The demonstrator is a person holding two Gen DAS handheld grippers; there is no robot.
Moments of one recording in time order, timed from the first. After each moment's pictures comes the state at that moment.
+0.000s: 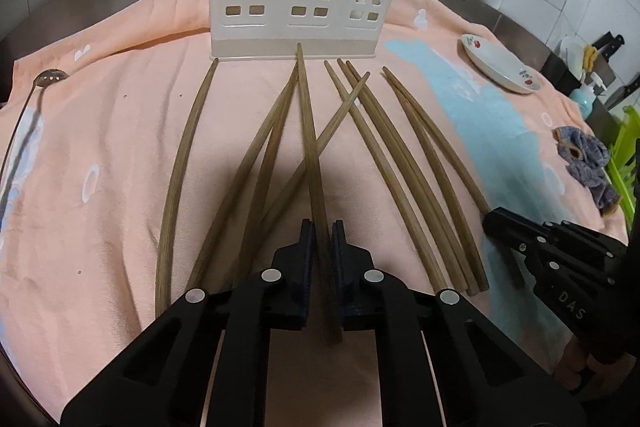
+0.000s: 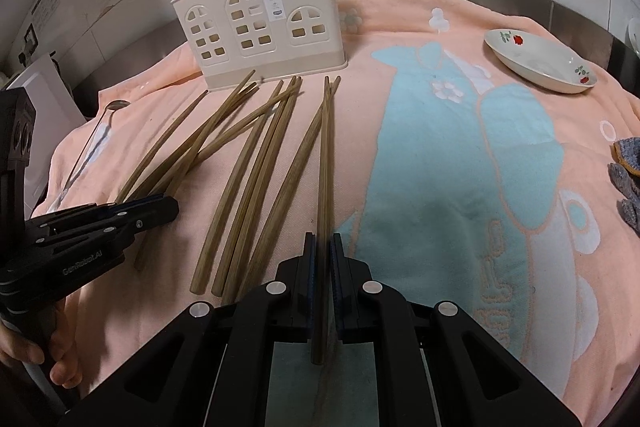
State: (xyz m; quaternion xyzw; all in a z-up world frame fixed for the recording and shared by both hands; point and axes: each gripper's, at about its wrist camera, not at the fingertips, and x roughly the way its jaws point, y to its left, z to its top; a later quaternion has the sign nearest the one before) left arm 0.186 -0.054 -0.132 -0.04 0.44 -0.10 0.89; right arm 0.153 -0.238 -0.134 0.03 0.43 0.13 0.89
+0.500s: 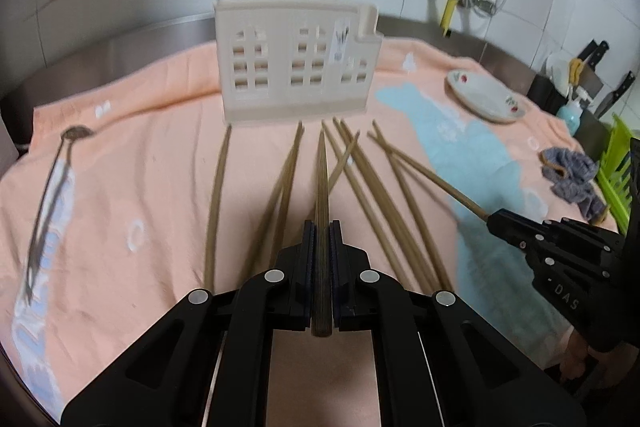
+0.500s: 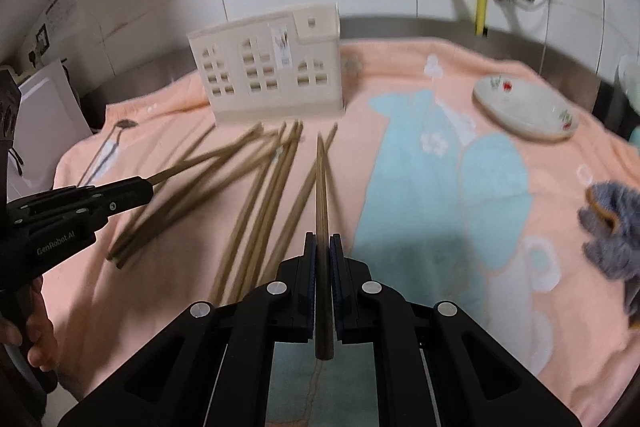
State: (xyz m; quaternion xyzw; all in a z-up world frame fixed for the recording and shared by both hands) left arm 0.169 -0.046 -0.076 -0.02 0.37 -0.10 0.92; right arm 0.145 -0.243 -0.092 0.00 0.37 0.13 0.92
